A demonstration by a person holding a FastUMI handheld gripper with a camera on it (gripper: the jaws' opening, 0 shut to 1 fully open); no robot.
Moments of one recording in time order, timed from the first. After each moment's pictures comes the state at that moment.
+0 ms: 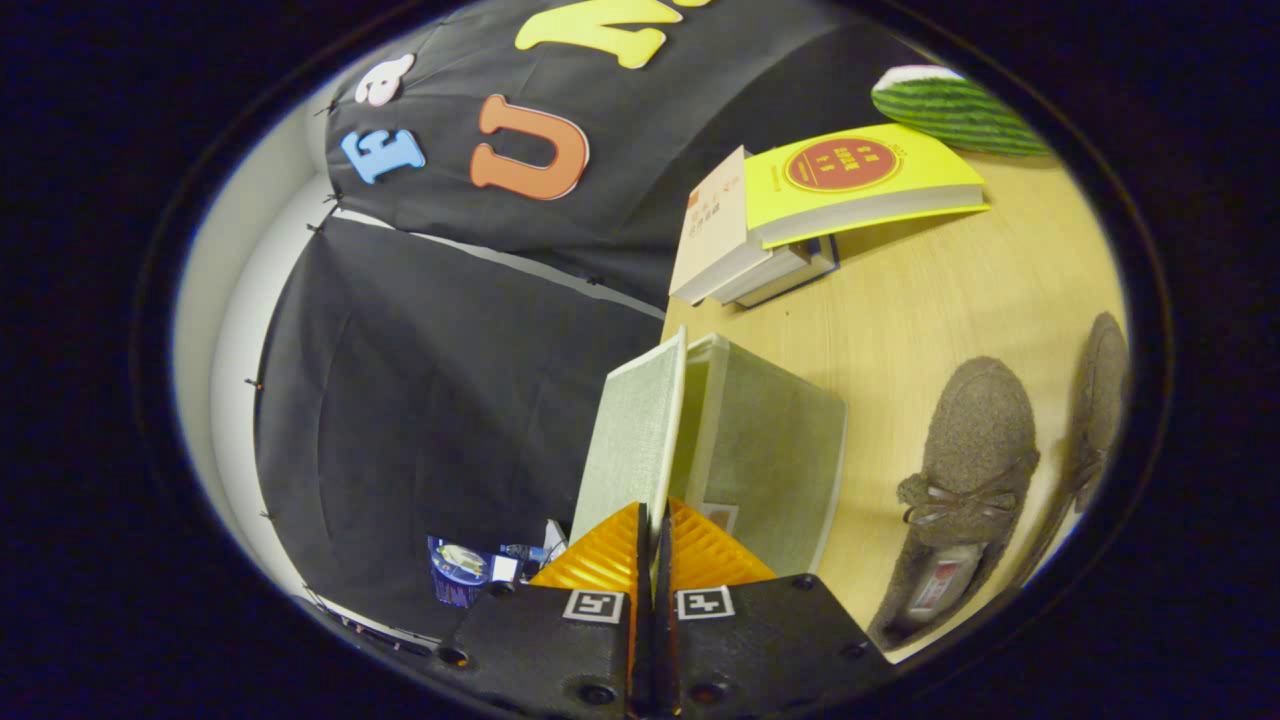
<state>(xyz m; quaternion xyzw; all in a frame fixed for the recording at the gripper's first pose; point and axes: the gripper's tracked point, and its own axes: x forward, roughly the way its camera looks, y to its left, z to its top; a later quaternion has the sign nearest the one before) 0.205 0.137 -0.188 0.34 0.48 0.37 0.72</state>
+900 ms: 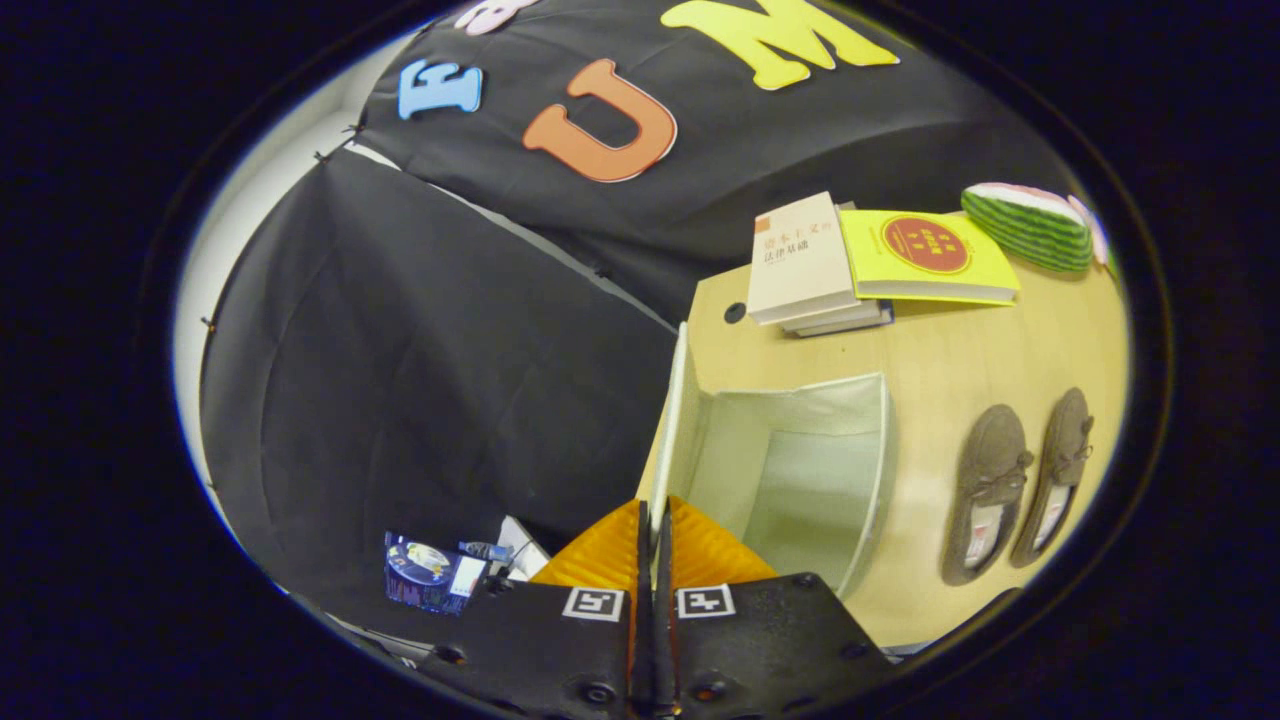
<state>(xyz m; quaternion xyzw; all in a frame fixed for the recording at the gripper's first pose) 0.173 0.249 -0.081 0.23 0.48 0.30 0.79</state>
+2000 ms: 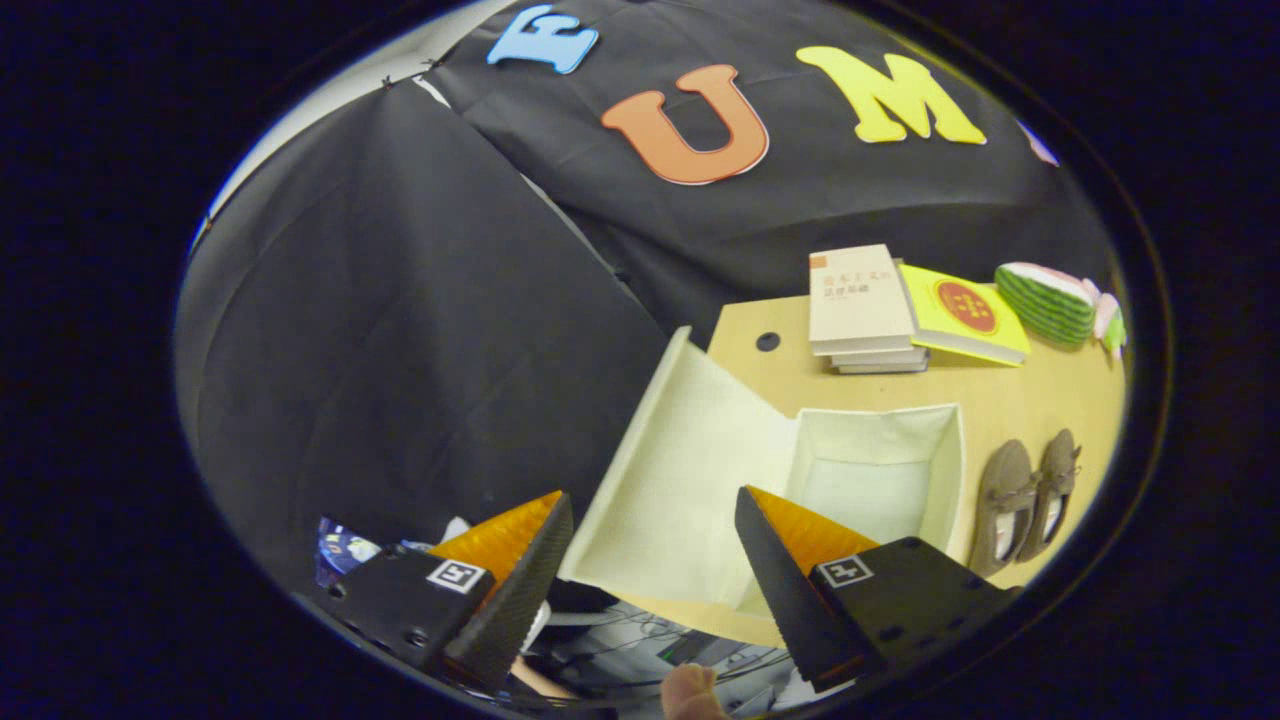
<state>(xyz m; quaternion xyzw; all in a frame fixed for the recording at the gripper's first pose) 0.136 0.364 -0.063 0.11 0.42 0.27 0.86</state>
